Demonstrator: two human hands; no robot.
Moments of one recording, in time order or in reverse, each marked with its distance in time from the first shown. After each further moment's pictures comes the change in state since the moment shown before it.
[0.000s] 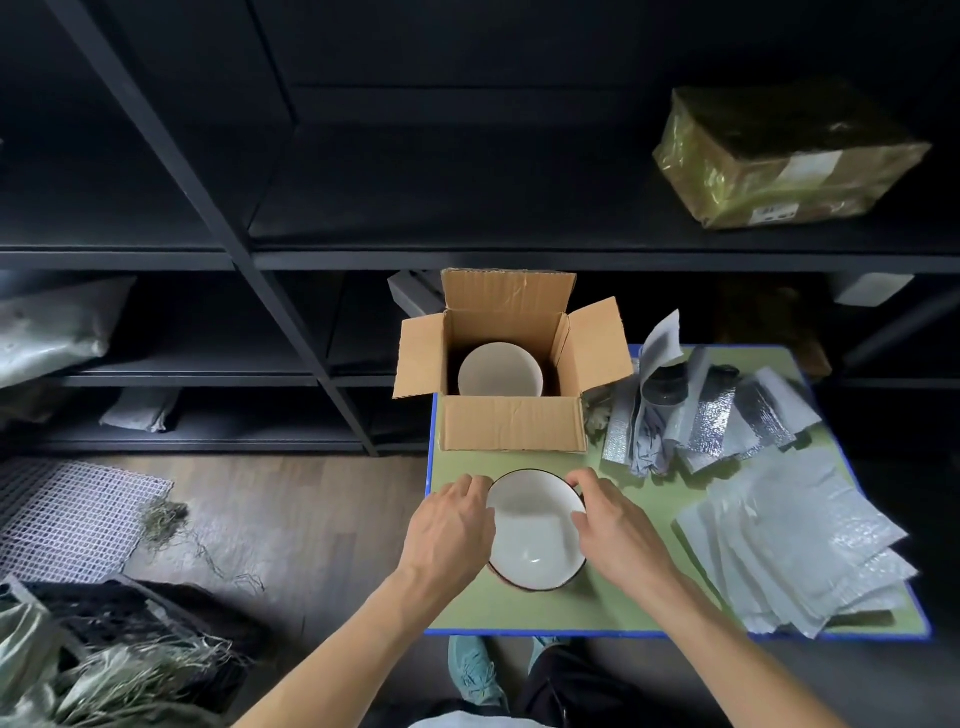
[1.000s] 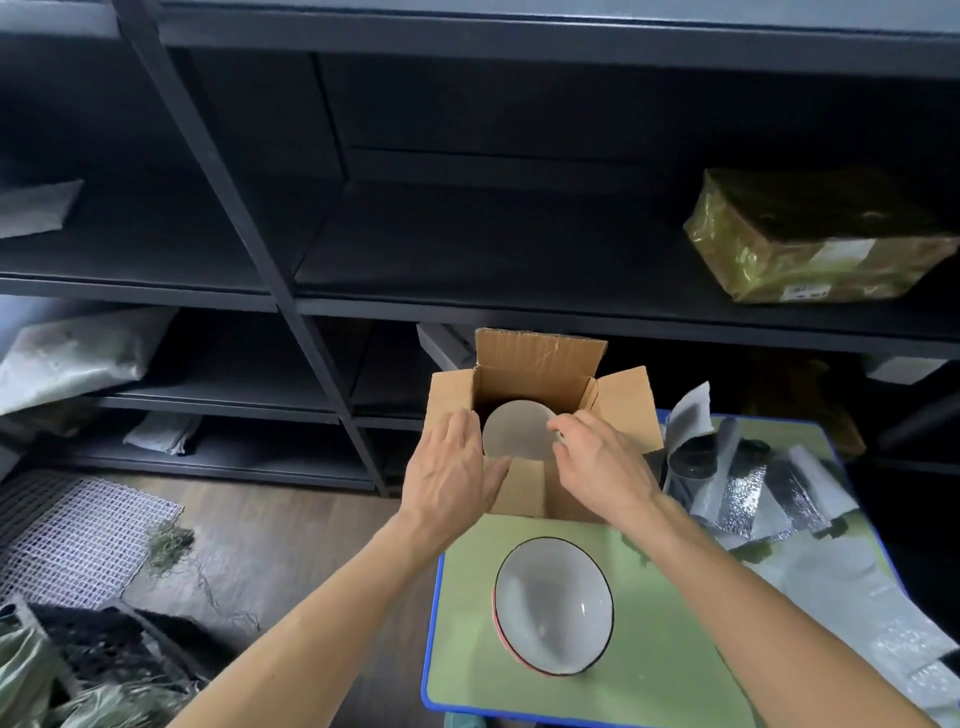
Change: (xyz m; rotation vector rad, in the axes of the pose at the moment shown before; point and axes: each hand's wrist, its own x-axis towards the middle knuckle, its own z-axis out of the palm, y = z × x) left_hand 0.093 -0.029 -0.059 0.290 0.266 -0.014; right_hand 0.107 -0.065 -0.066 -0.190 0.222 -0.277
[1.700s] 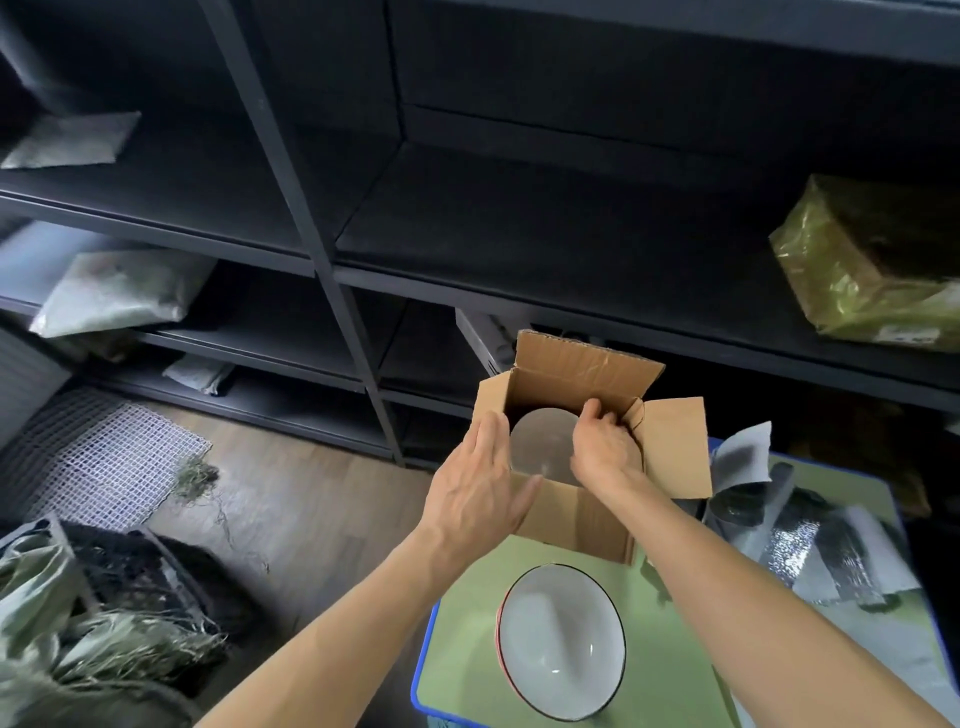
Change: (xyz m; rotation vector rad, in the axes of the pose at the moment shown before) left_hand 0.002 0.007 0.015 -0.114 -0.029 -0.087; right_hand 0.087 0.000 0.047 -0.288 -0.299 0.246
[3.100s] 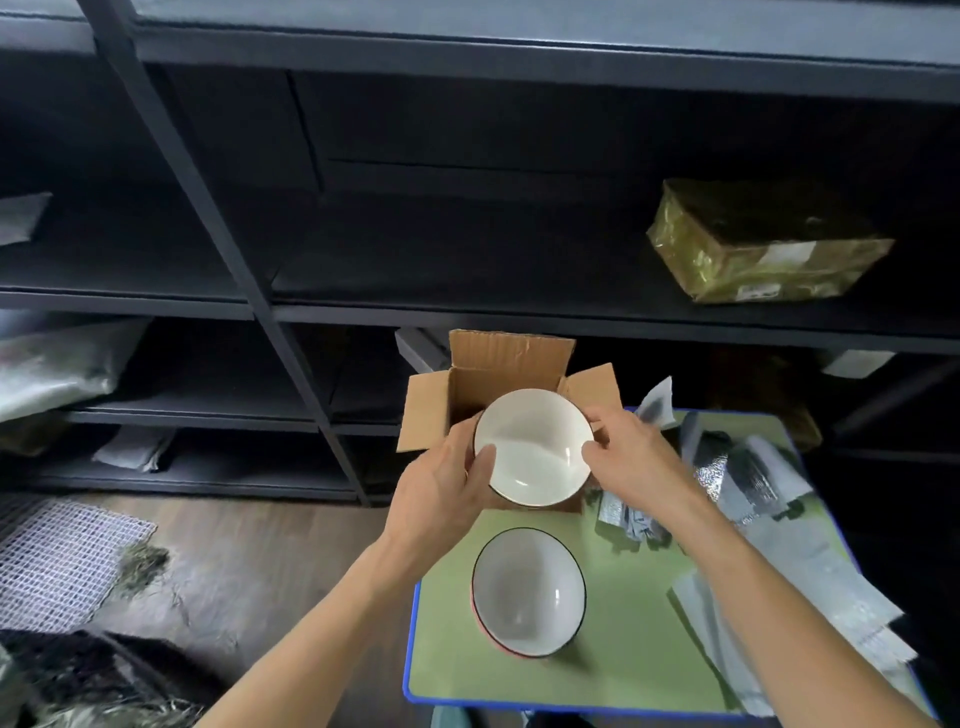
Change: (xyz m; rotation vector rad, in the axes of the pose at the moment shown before) left_hand -0.036 0.035 -0.071 -0.465 -0.028 -0.043; right_hand -0.153 0.069 -0.069 0.604 0.142 -0.044
